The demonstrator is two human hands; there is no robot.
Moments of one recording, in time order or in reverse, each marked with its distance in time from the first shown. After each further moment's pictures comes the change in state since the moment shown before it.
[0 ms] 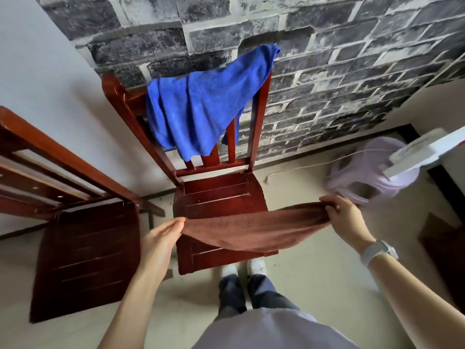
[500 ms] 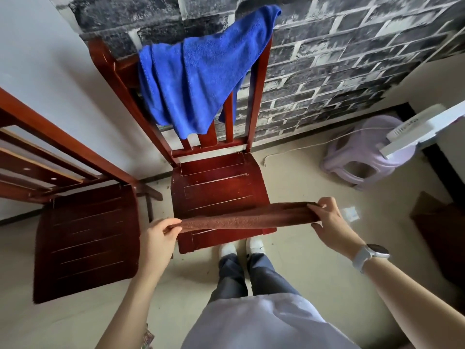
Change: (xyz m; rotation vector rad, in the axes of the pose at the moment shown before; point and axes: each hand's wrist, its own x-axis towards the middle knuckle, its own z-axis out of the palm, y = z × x) left_hand -0.019 -0.032 -0.020 0.799 0.099 0.400; right_hand -0.061 0.017 0.030 -0.284 -0.271 -0.142
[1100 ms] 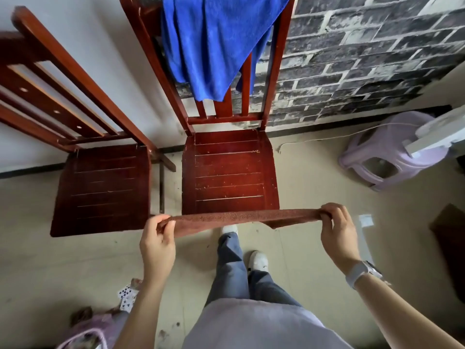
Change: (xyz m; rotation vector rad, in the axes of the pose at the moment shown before) left_hand -0.128 -0.021 0.039 -0.263 0.337 -0.118; right_hand -0.064 0.032 0.052 0.273 0.450 -0.063
